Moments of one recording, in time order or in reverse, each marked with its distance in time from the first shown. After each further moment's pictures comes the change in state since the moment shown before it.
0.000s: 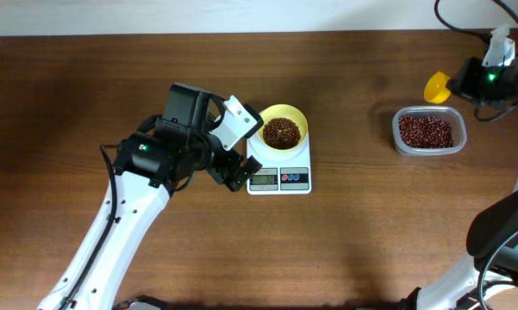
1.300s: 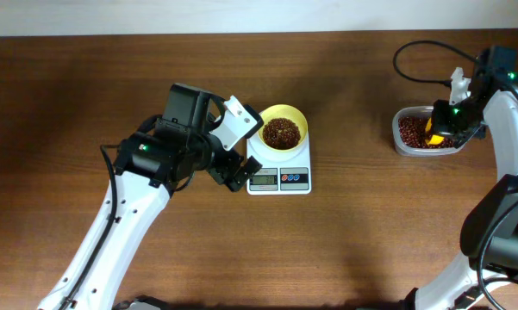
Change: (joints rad) left arm 0.000 0.000 0.000 0.000 0.000 0.000; right arm 0.078 0.006 -0.245 0.009 0.336 -0.113
